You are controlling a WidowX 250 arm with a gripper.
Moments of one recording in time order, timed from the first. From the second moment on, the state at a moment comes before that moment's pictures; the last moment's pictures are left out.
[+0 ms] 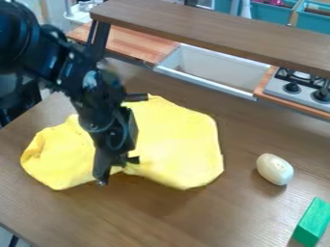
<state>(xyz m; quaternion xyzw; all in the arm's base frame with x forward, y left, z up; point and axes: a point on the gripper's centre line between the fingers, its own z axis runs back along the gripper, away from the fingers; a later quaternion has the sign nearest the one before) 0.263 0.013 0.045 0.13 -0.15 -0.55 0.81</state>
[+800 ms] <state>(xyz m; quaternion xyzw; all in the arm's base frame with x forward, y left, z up) 0.252 -0.012 0.028 0.04 -0.08 -0.60 0.79</state>
